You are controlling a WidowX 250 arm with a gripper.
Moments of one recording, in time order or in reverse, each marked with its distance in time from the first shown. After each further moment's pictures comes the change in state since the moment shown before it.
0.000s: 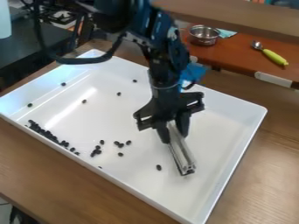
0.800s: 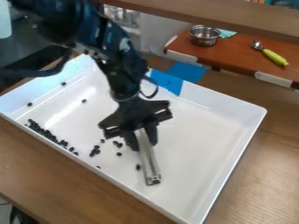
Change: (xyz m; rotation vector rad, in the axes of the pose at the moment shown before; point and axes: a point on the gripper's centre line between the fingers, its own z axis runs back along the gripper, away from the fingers) arm 0.009 0.064 0.006 0.020 -0.027 -0.018
